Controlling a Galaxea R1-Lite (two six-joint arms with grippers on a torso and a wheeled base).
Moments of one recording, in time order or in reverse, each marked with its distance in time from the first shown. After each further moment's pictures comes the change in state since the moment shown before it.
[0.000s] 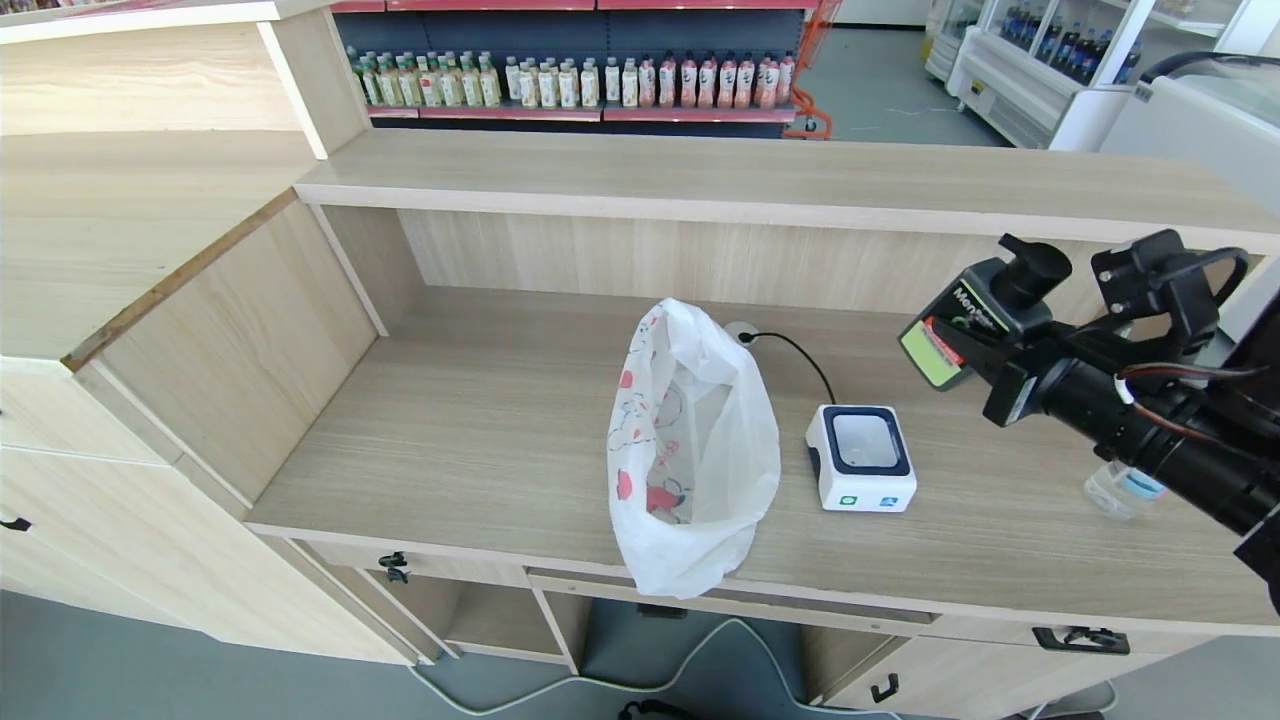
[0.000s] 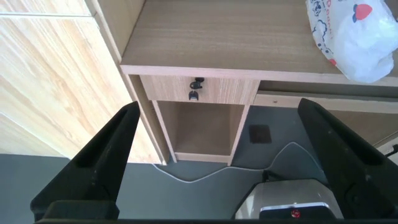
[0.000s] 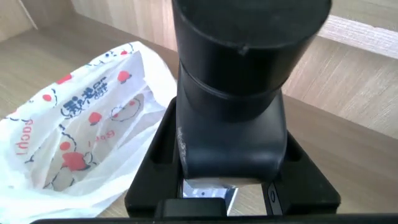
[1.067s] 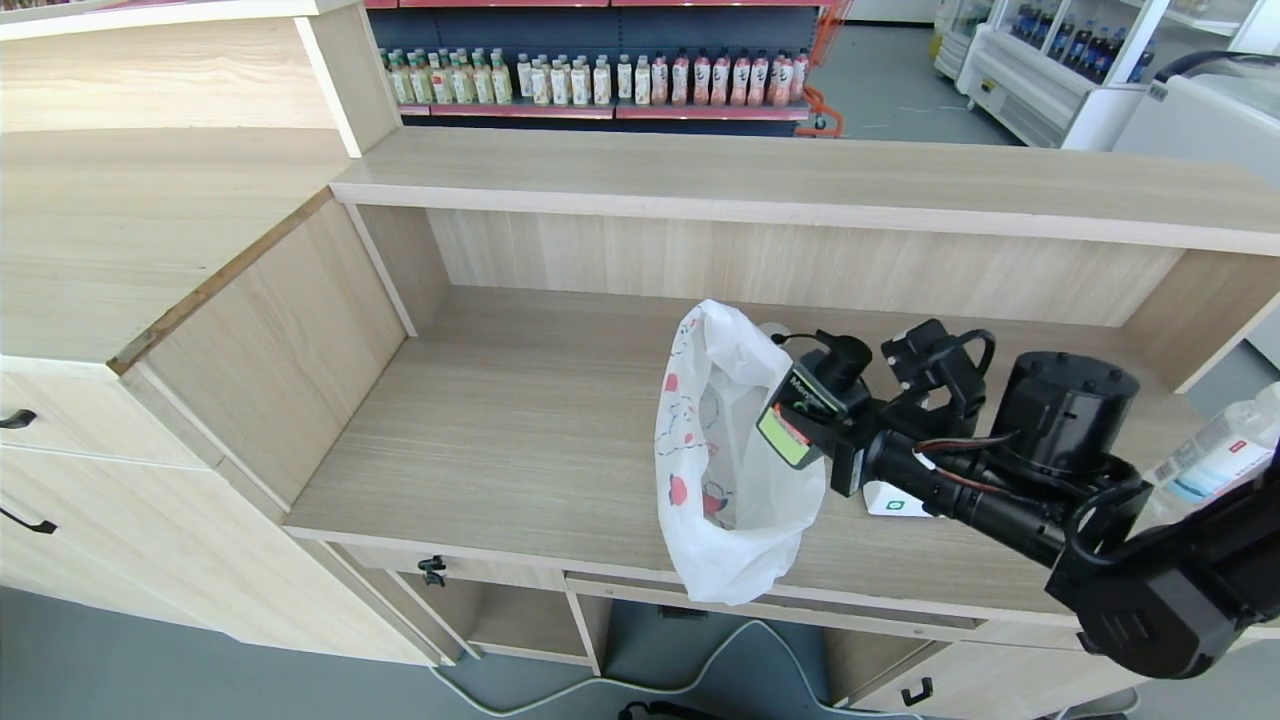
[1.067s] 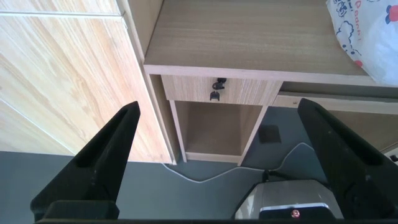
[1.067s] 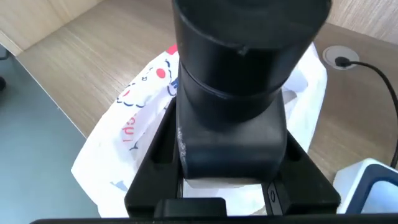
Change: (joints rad) left arm 0.000 0.000 0.000 0.000 0.000 -0.006; right arm 0.227 0.274 -0.043 -0.073 -0.001 0.088
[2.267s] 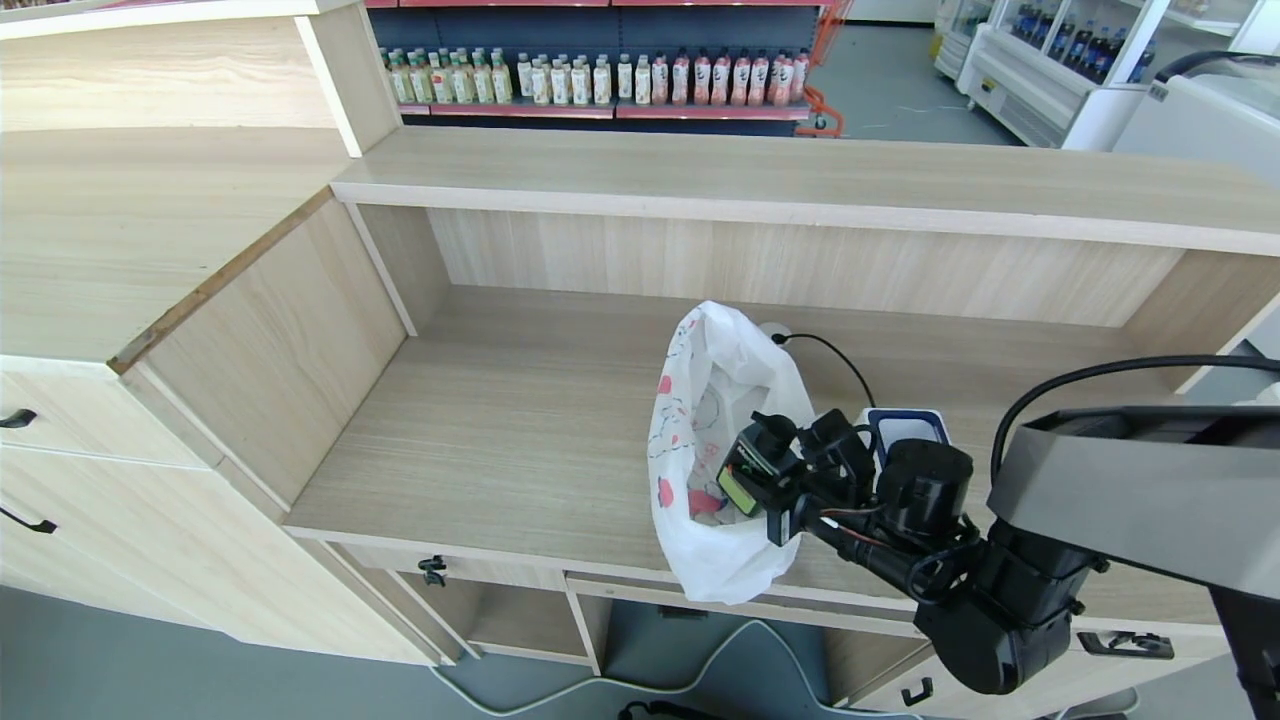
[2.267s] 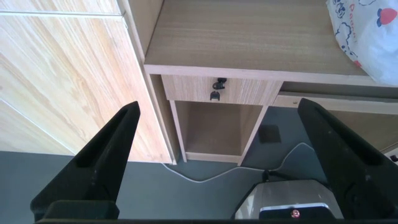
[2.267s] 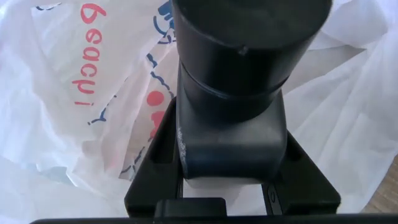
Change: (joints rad) left arm 0.000 0.000 0.000 0.000 0.000 0.000; right arm 0.007 0.433 -0.079 -0.314 0.009 -0.026
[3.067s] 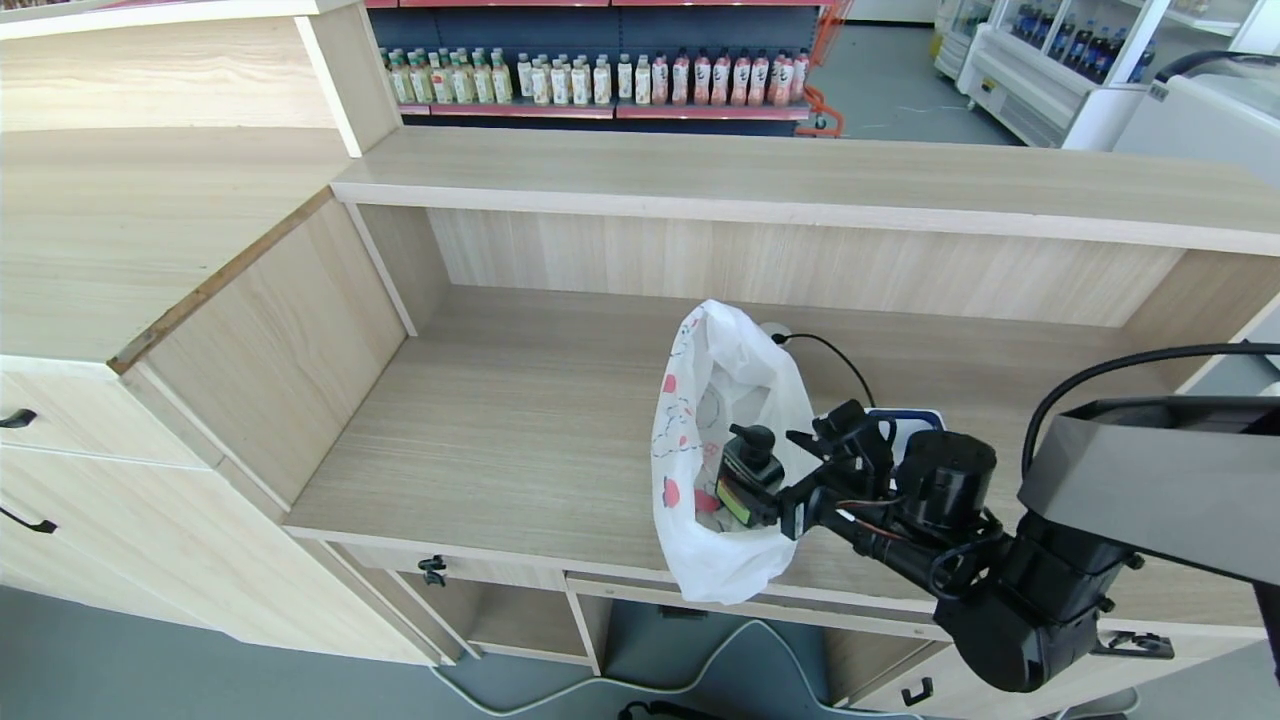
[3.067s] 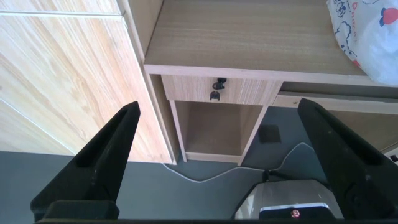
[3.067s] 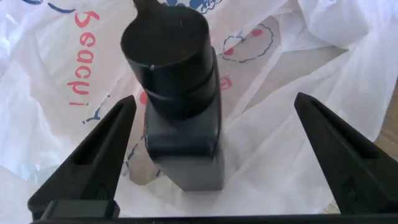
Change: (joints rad) left arm 0.000 0.000 0.000 0.000 0.000 0.000; right arm -0.021 -0.076 0.044 0.033 -0.002 0.010
